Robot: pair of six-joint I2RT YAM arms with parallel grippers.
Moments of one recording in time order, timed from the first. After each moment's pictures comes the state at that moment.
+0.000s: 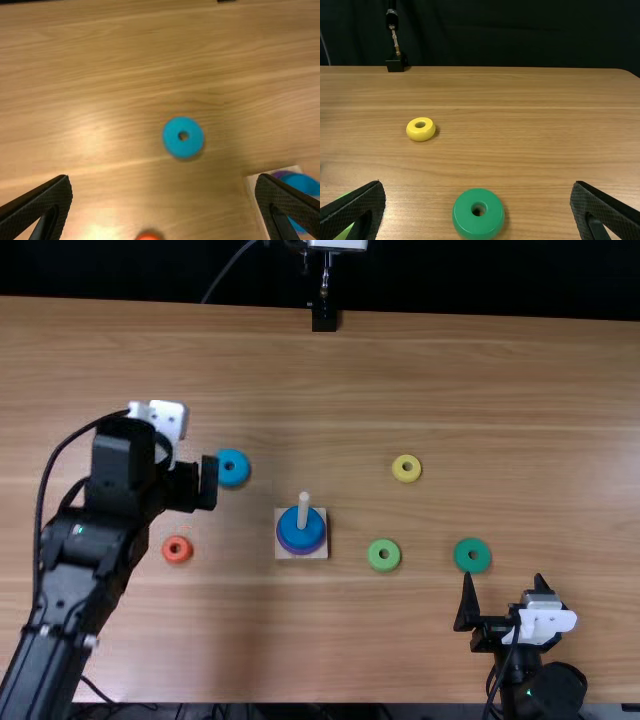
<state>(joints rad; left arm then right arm) -0.19 1.40 1.18 -0.56 0.02 -0.06 -0.05 0.01 0.08 -0.25 -0.03 -0.05</state>
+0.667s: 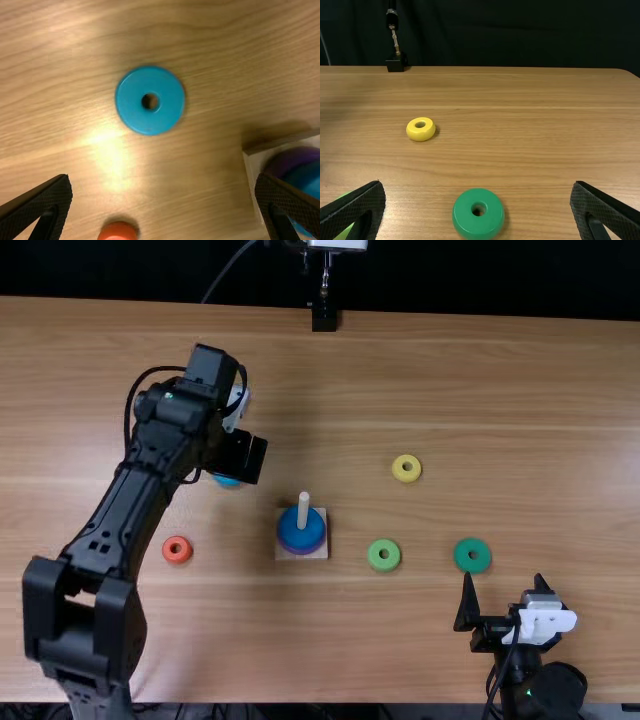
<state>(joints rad) -0.27 2.01 1.75 -1.04 0.03 -0.05 -0.05 0.01 0.08 -0.25 -0.03 -0.05</state>
